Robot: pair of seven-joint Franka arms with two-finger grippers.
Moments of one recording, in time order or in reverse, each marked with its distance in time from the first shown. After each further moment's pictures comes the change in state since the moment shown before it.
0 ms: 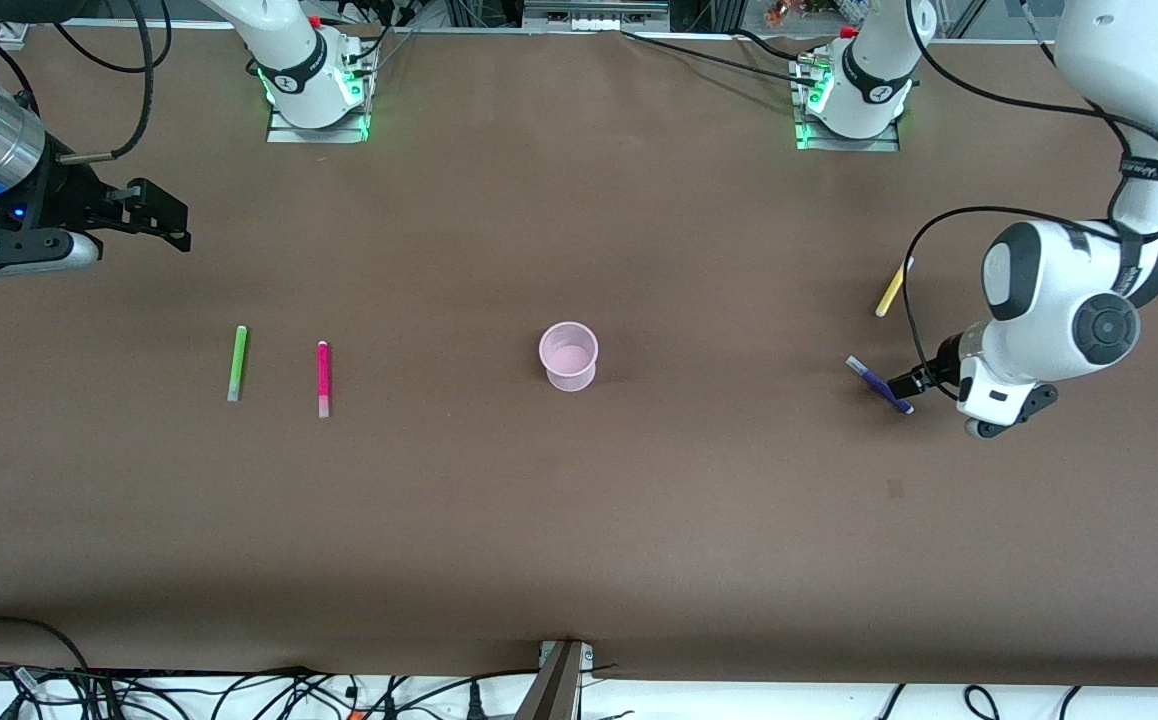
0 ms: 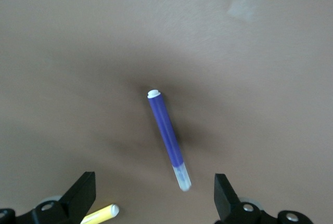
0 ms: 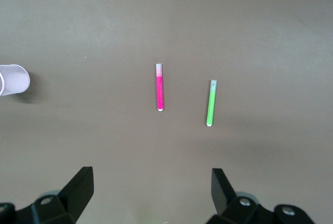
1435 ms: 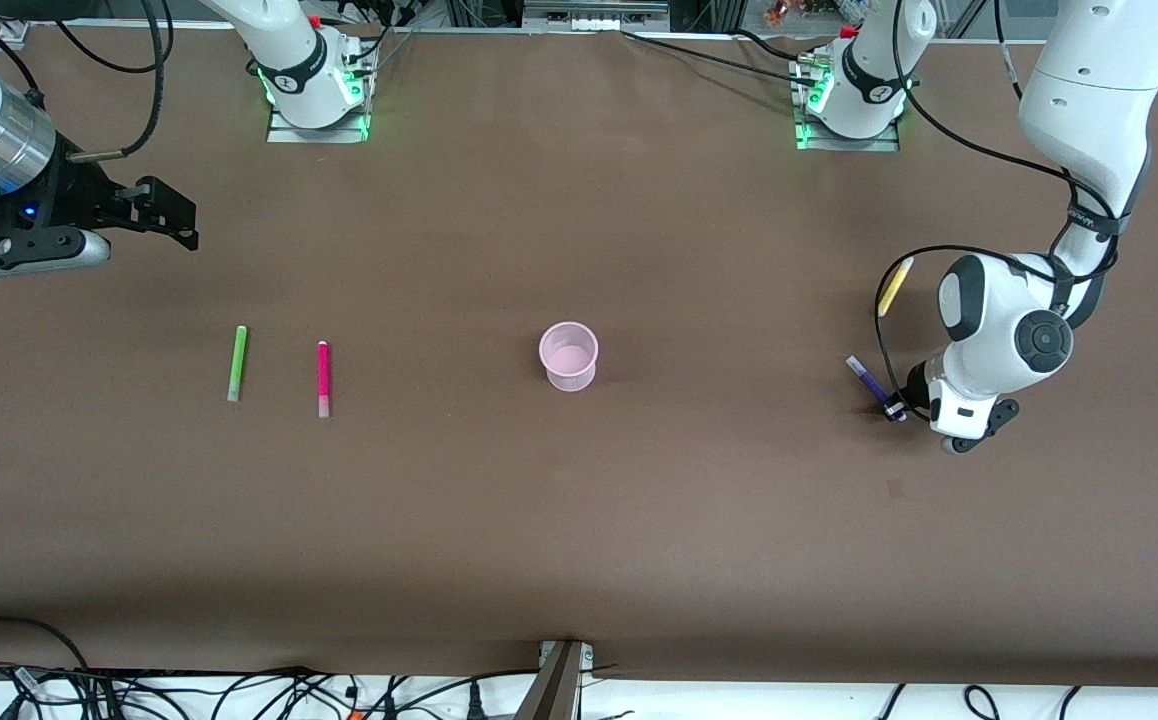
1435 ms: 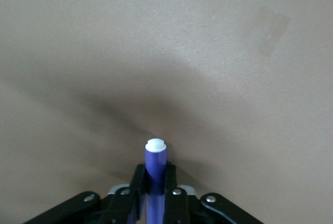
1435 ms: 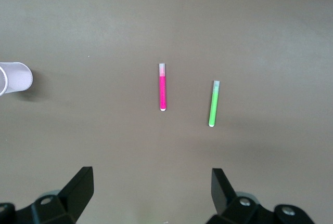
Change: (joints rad) left arm -0.002 0.132 -0.003 -0.029 0.006 0.297 -0.055; right arm 0.013 0.000 0.000 0.000 0.000 0.000 0.000
